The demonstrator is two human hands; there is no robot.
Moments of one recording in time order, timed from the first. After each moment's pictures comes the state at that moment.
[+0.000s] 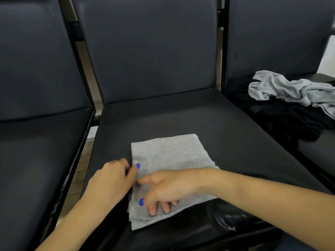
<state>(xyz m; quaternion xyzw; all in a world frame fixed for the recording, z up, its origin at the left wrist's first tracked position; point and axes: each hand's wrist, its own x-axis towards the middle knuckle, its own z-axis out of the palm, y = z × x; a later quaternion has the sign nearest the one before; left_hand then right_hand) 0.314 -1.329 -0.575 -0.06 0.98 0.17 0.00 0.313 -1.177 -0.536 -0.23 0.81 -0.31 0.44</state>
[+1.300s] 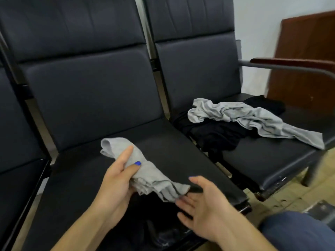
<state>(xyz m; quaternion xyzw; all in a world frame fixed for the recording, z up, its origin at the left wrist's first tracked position) 0.340 -1.179 -0.497 -0.01 0.64 0.76 0.08 0.387 -1.016 -0.538 0.36 0.31 -0.86 0.19</state>
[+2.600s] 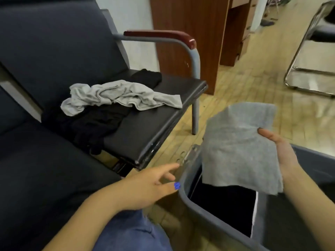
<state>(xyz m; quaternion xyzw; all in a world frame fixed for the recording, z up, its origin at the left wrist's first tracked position) 0.415 -0.942 -0.530 0.49 0.74 0.17 0.43 0.614 -0.730 -0.555 0.33 0.25 -0.86 -0.29</state>
